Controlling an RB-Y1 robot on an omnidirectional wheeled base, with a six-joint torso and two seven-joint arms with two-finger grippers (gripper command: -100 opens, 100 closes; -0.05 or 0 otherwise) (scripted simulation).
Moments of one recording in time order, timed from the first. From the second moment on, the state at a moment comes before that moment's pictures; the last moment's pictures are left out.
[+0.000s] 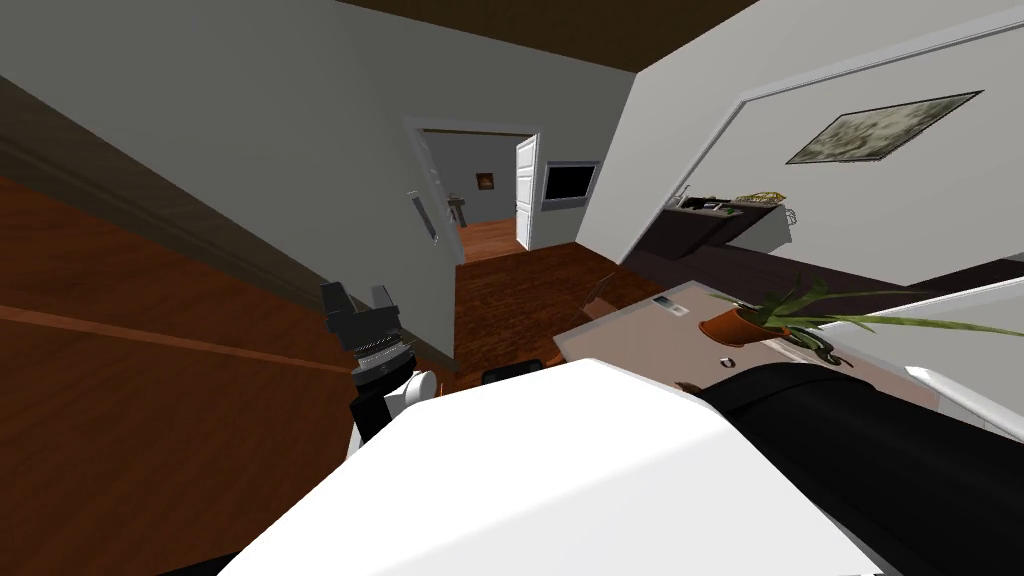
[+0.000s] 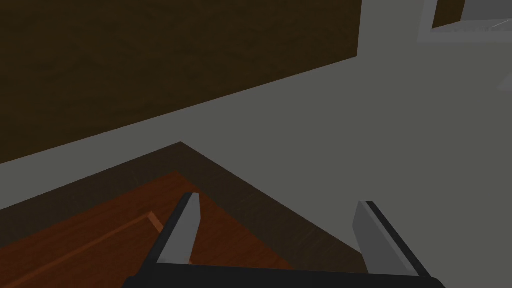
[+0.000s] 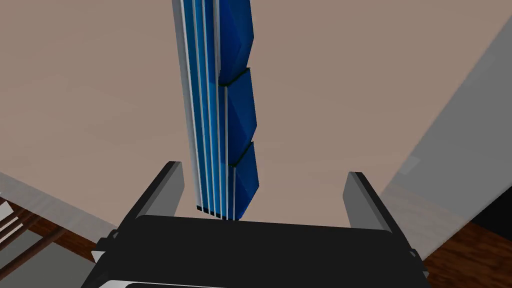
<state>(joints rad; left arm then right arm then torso) 0.52 0.02 0.01 -2.33 0.09 -0.54 -0.14 0.55 -0.89 0.57 -1.16 -0.16 0.21 1.22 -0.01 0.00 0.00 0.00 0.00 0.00</state>
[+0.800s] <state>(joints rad) 0.52 0.02 0.01 -2.33 0.09 -0.54 -0.14 0.51 -0.82 0.60 -1.06 -0.11 0.24 1.21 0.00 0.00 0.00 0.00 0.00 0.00</state>
